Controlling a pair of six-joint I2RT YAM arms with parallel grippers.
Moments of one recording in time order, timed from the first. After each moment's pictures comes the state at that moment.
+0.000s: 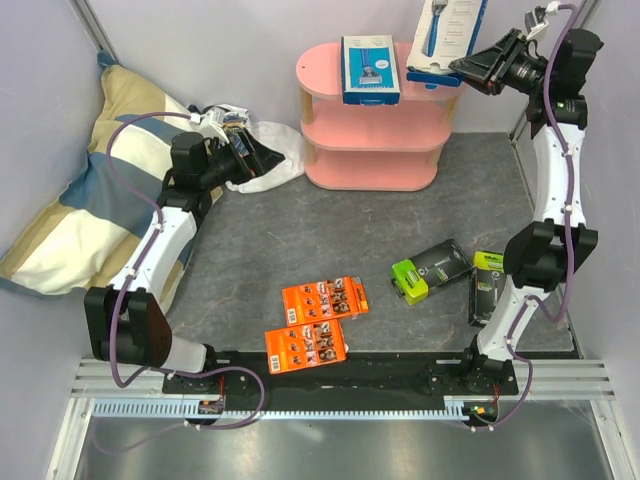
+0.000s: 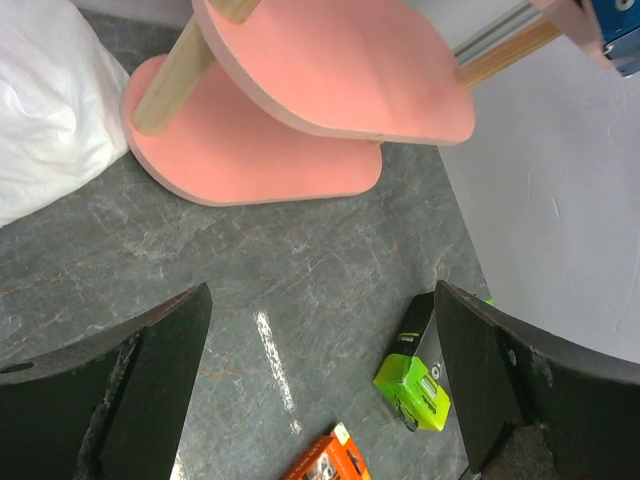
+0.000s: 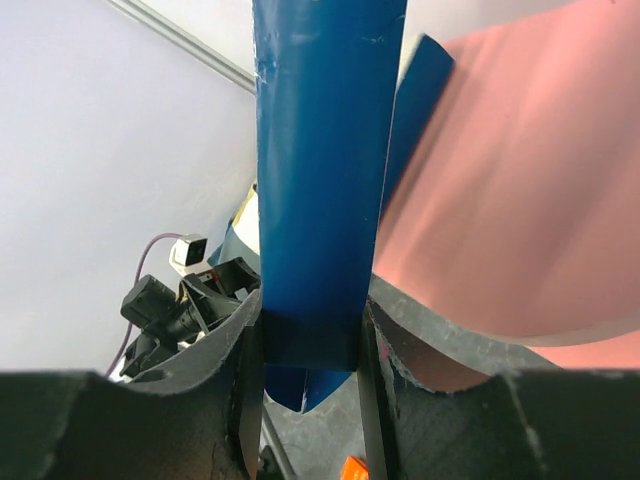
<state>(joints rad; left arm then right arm) -0.12 1.42 1.18 -0.01 0.51 -0.59 -0.21 1.97 2.24 -0.22 -1.05 0.91</state>
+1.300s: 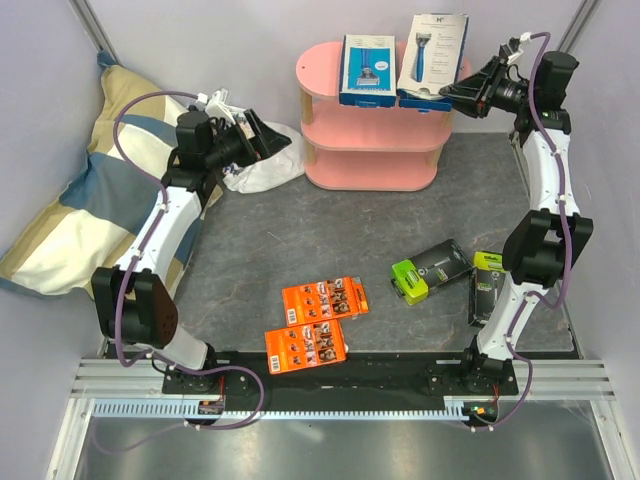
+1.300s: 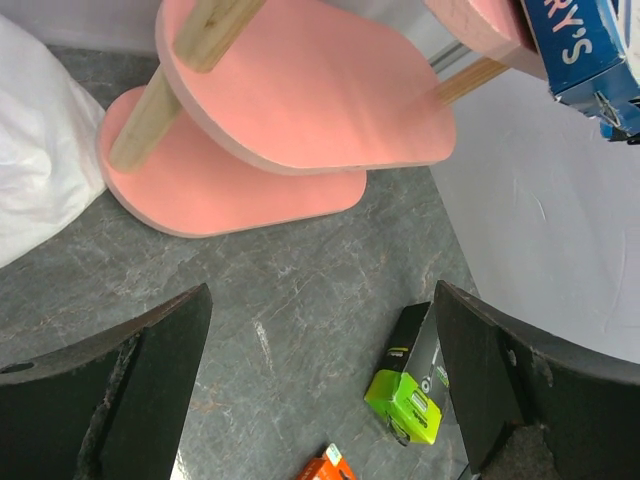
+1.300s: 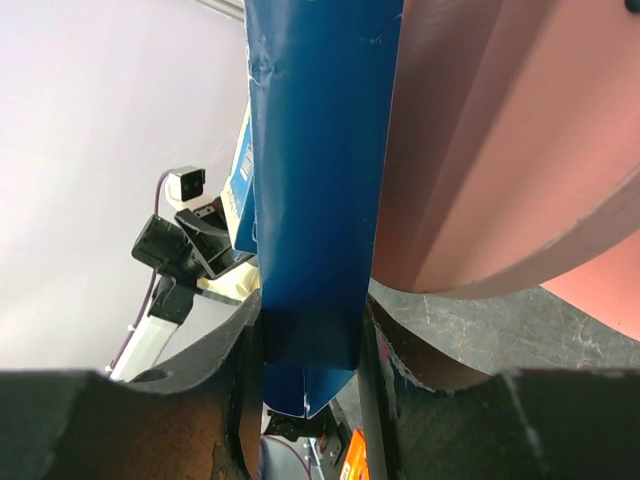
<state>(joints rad) -0.14 1.54 1.37 -0.07 0.53 -0.58 -0.21 2.03 2.09 -0.21 -1.18 0.95</state>
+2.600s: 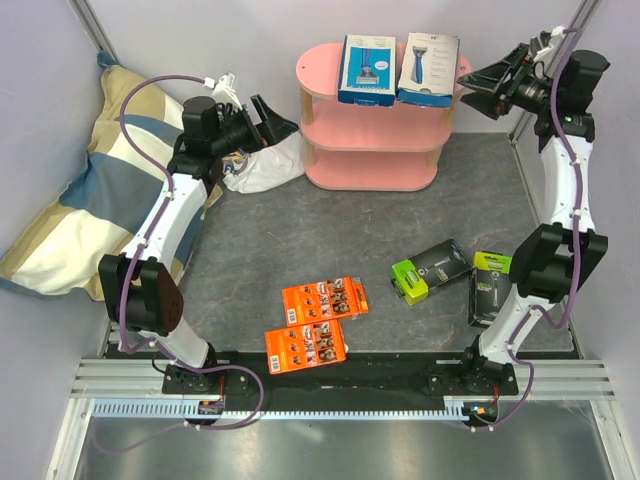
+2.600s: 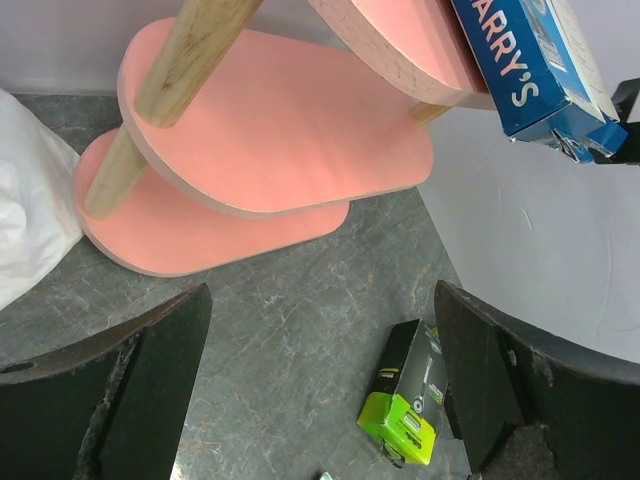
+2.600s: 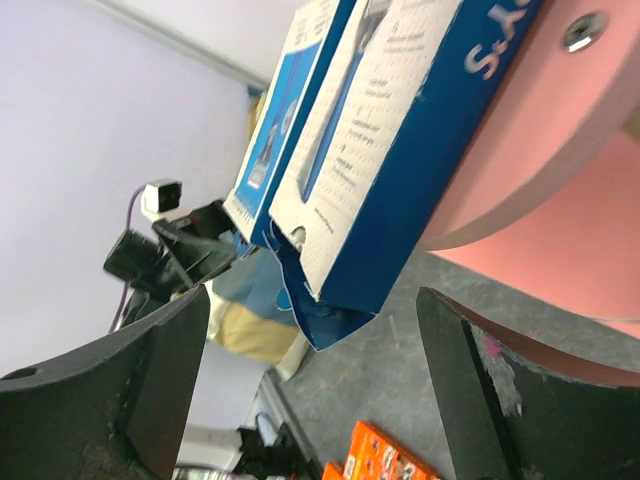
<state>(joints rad) -0.17 1.64 1.52 -0.08 0.53 -0.58 -0.27 1.91 2.02 -0.20 -1.12 0.91</state>
